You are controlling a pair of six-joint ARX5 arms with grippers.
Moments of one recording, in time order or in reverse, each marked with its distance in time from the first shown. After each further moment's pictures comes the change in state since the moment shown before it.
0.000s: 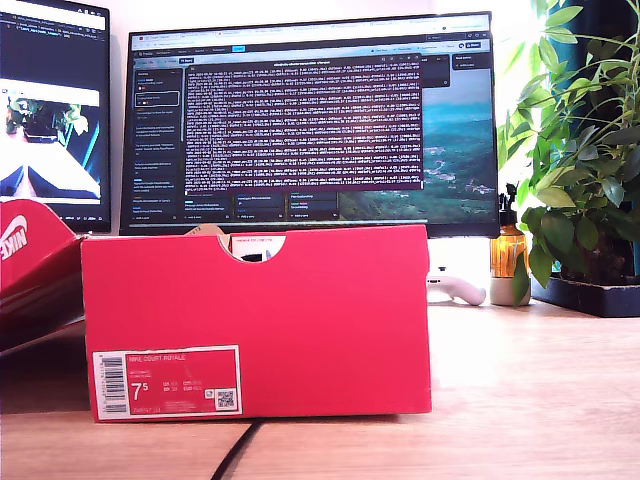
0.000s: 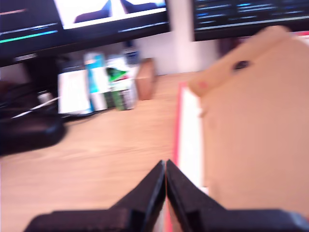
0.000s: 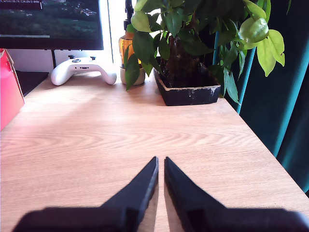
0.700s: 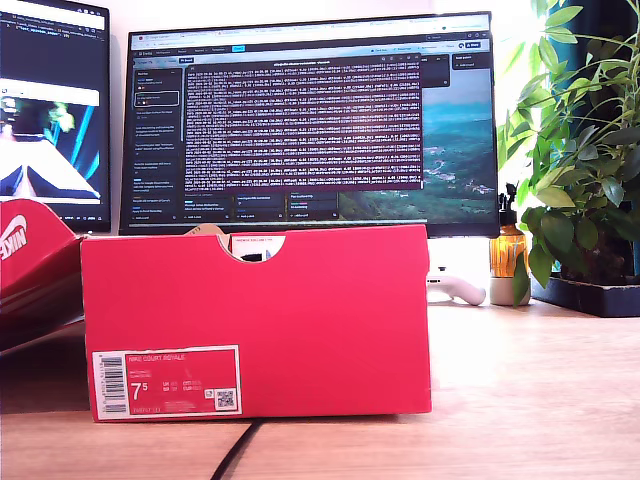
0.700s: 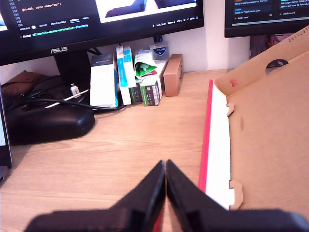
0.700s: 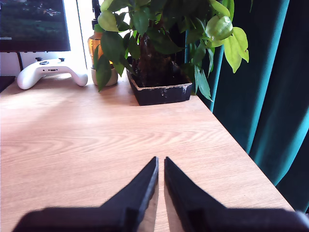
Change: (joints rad) left arm 0.067 0.000 0.000 0.000 0.000 0.000; right arm -0.097 0.000 0.000 0.000 0.000 0.000
